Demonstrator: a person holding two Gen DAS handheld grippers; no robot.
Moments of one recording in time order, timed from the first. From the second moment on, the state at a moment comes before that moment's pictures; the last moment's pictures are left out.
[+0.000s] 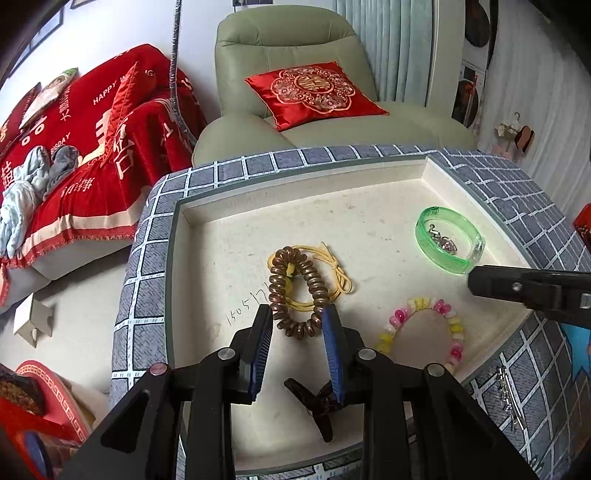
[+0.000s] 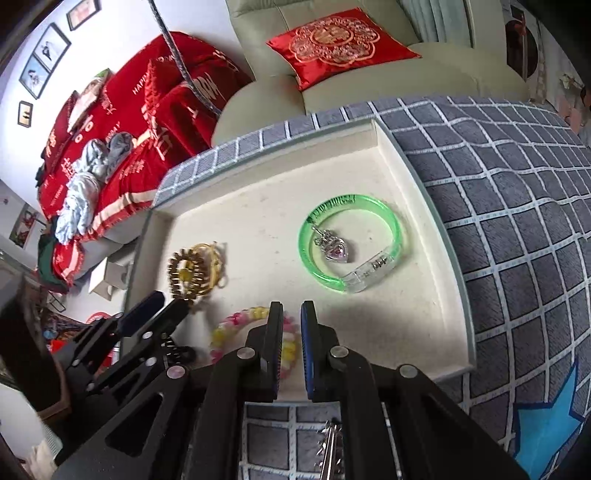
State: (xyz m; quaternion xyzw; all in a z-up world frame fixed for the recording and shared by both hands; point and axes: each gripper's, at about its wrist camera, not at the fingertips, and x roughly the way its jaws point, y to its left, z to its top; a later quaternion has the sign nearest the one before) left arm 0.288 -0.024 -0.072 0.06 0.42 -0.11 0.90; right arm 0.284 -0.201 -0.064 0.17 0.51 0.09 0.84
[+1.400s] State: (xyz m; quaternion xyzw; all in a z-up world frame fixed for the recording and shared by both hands) left arm 0.122 0.014 -0.058 0.06 0.41 -0.18 0.89; right arm 0.121 -0.223 -0.048 0.14 0.50 0.05 0.85
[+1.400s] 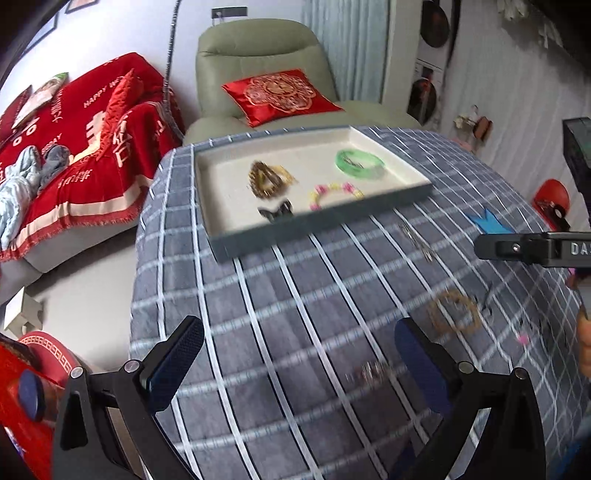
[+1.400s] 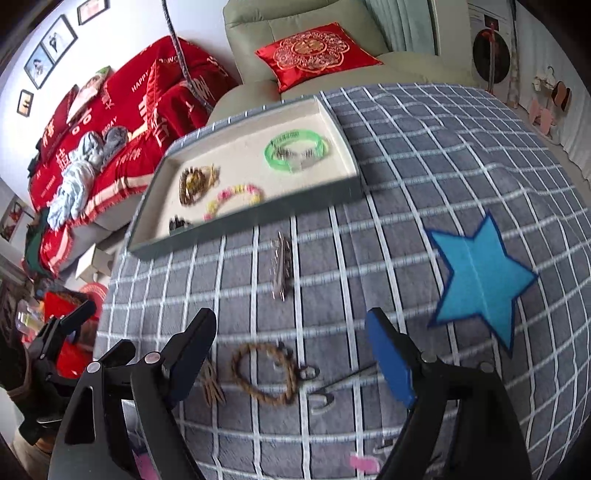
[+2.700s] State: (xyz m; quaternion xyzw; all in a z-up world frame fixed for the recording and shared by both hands) left arm 0.103 -0.019 -0.095 0.06 0.46 -0.16 0.87; right arm 0.100 -0.184 -0.088 0.00 0.53 0.01 0.85
